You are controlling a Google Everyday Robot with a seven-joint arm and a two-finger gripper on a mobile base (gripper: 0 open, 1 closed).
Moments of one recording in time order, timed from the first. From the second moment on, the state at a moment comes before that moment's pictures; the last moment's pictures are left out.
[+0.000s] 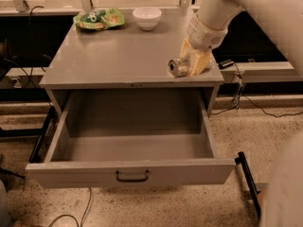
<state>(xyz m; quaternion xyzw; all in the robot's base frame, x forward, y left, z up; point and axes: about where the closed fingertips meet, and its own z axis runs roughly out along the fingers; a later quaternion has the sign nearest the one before) 0.645 -0.122 0.883 -0.83 0.54 -0.02 0.16</state>
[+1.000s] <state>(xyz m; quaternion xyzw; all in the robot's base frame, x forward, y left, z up) 0.545 -0.042 0.818 -0.80 0.59 0.06 0.12</state>
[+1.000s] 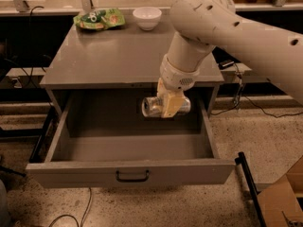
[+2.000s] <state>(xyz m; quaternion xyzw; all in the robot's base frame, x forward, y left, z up) 0.559 -0.021 0.751 -0.76 0.63 0.07 0.14</state>
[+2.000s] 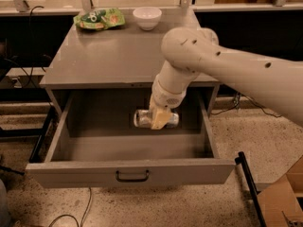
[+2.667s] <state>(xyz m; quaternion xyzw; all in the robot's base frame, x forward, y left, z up) 0.583 -0.003 0.683 -0.68 0.70 0.09 0.18</state>
